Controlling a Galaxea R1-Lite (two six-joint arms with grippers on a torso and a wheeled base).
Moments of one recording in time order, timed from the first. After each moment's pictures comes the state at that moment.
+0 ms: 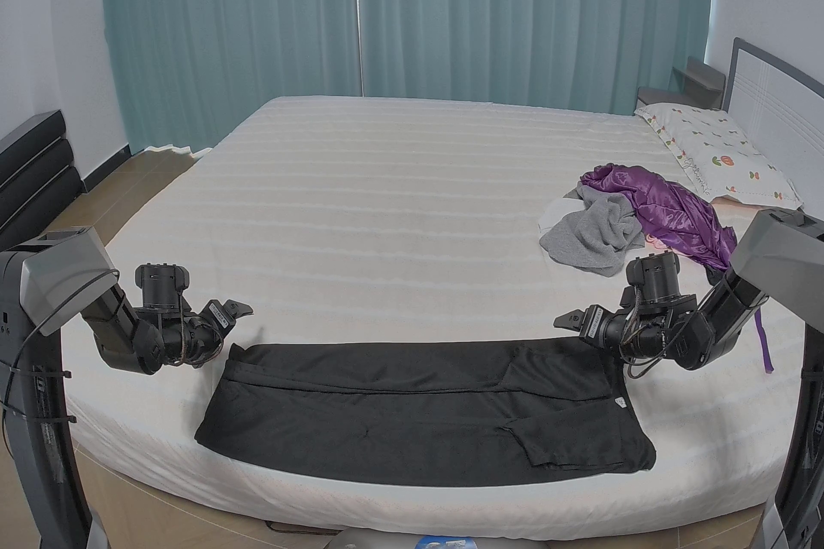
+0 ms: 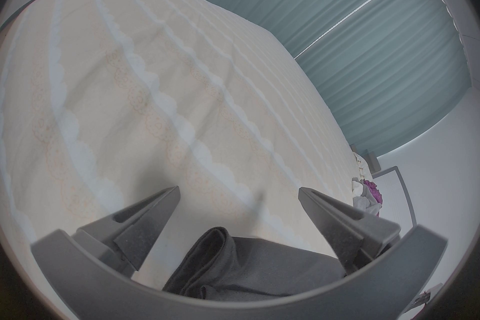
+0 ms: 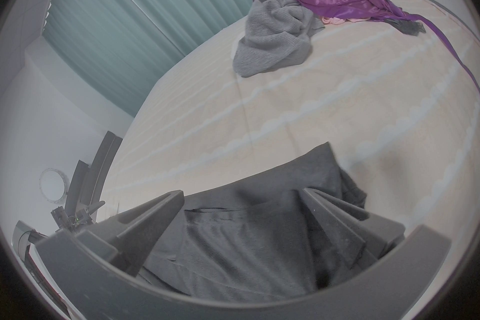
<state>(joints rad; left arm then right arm) 0.07 2.35 -0.94 -0.74 -0.22 -0.76 0.21 2.24 -0.89 -0.64 0.09 0.61</state>
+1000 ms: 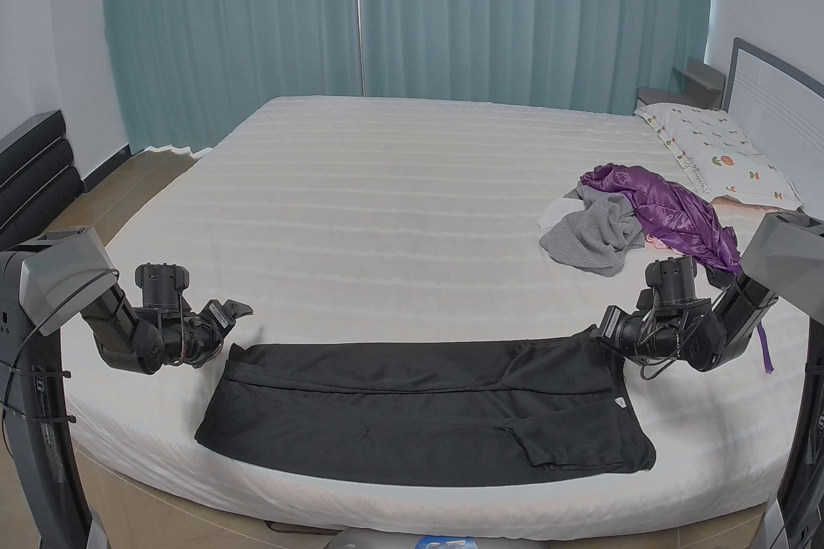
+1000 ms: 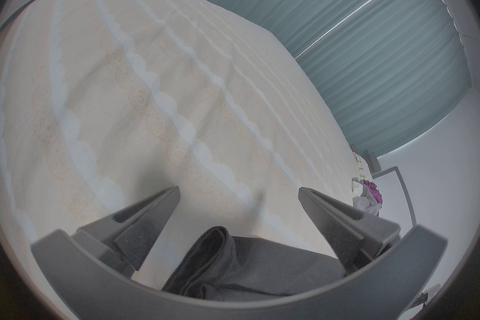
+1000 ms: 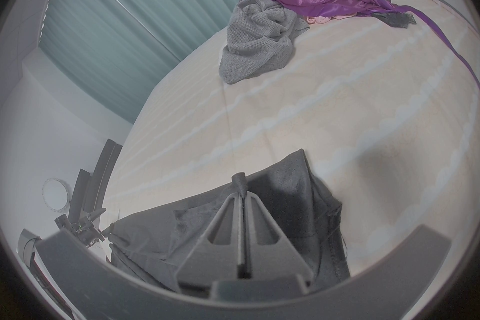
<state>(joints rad) 0.07 2.35 -0.94 -0.74 -0.22 -0.77 0.14 2.25 -0.84 -0.69 0.14 0.62</state>
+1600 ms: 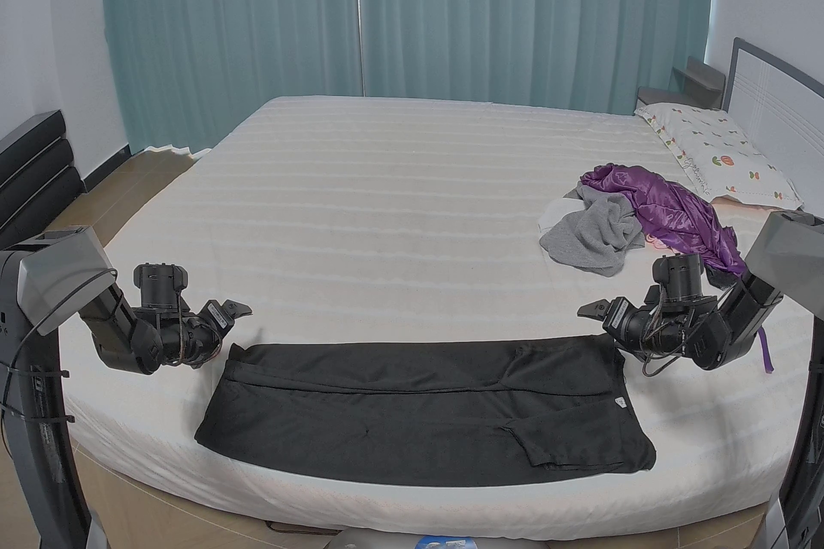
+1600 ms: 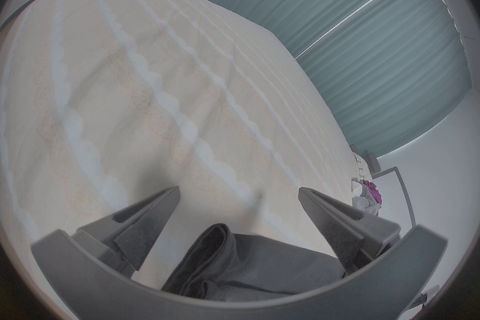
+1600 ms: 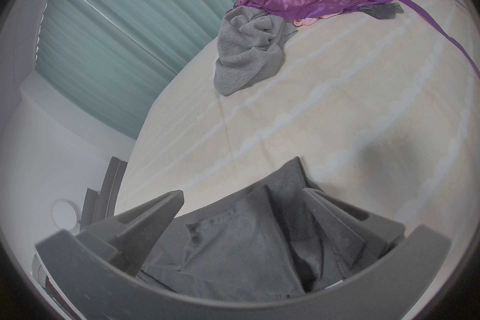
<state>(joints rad) 0.07 2.34 -0.94 -0.73 -0.22 -0.77 0.12 2.23 -0.83 -0.73 0.14 0.71</state>
